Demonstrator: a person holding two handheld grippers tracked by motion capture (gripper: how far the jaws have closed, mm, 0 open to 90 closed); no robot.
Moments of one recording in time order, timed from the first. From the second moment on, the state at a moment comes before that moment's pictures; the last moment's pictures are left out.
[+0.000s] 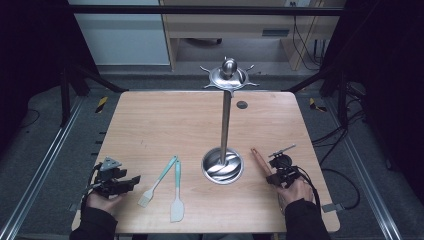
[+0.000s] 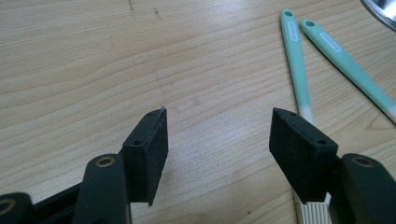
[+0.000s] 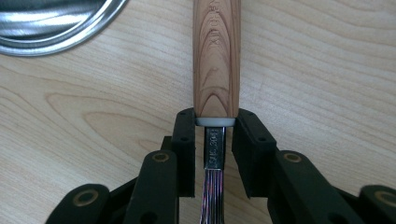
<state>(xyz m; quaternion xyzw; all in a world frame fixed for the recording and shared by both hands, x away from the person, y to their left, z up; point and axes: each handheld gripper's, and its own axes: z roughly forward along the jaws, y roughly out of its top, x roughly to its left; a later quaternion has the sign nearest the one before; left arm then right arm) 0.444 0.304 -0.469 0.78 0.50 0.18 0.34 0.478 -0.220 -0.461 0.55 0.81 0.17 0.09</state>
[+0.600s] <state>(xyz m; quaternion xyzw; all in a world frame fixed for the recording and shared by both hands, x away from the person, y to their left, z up) 0.444 0.304 -0.469 0.78 0.50 0.17 0.34 0.474 -0.220 -0.470 0.53 0.83 0.15 0.09</state>
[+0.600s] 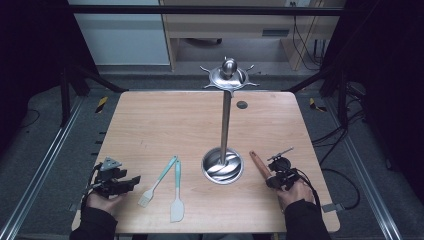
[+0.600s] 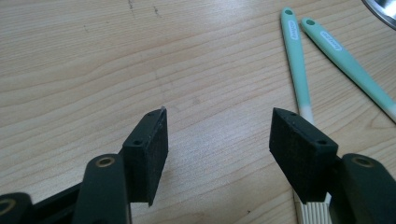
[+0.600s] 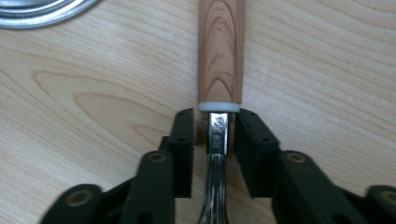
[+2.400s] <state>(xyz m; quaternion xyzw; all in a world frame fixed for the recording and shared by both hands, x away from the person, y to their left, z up) 0.444 0.303 -0.468 0.78 0.50 0.18 0.34 0.436 -0.241 -0.386 0.46 0.72 0.46 0.23</state>
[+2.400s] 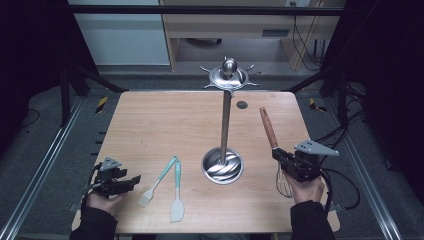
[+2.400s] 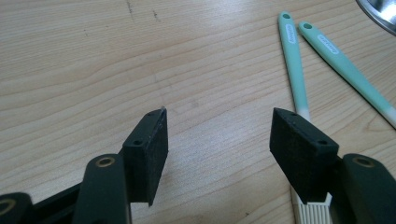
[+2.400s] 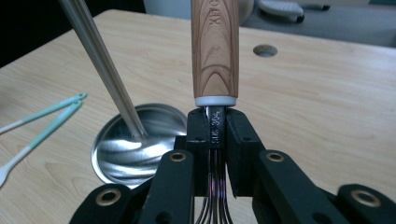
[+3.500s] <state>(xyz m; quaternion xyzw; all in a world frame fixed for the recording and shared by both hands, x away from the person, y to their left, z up) 0.444 0.303 -0.469 0.77 0.50 0.18 0.34 0.403 -0.233 -0.332 0.37 0.66 0.60 0.27</state>
